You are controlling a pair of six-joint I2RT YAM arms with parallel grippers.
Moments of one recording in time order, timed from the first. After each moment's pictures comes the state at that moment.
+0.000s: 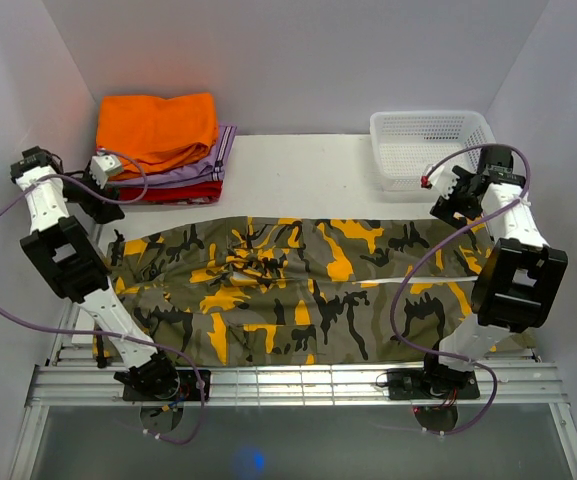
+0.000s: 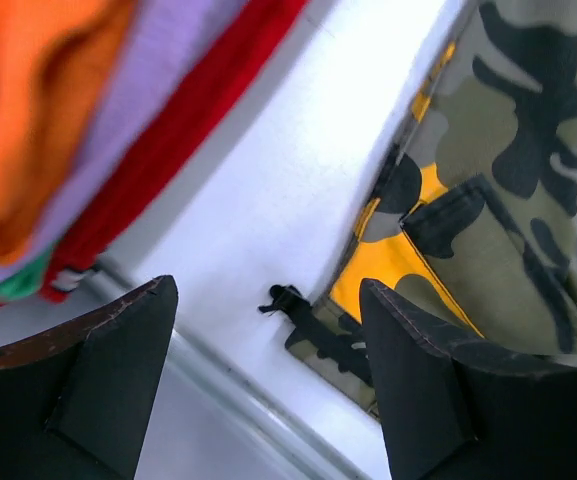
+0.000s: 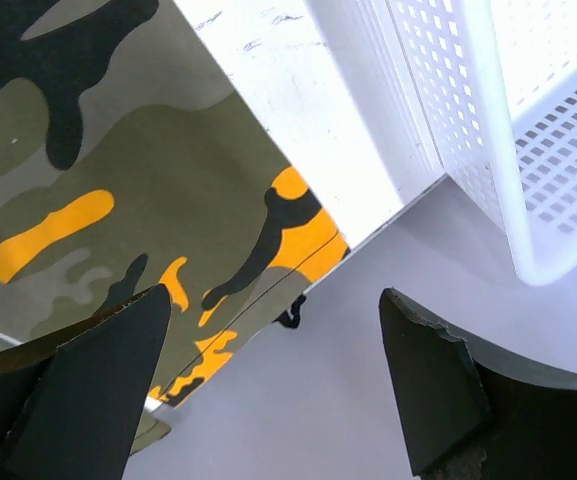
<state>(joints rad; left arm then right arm) 0.56 2.05 1.96 -1.23 0.74 1.38 -0.22 1.65 1.34 -0.71 -0.20 -1.30</state>
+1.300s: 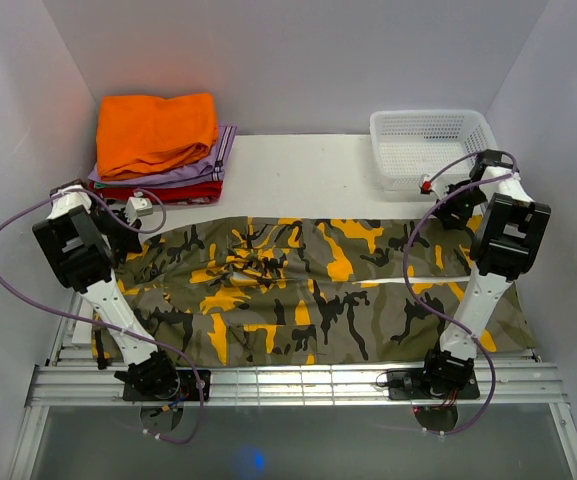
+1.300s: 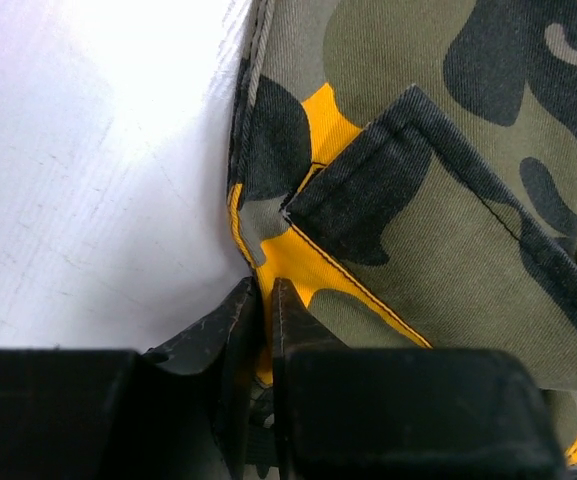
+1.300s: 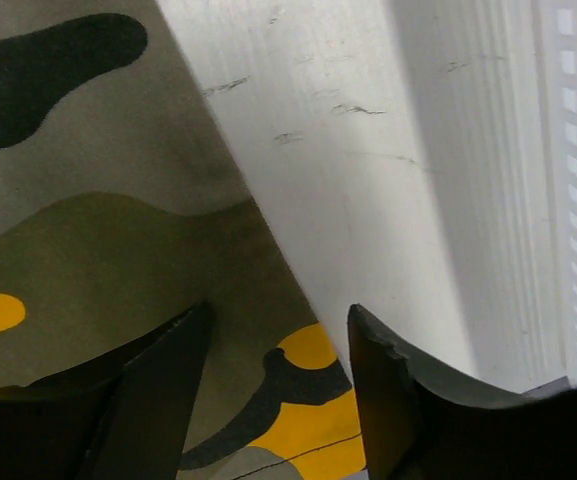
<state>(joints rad) 0.50 2.19 1.68 -1.20 0.58 1.56 -0.29 2.19 1.71 -0.89 -0.38 -1.54</state>
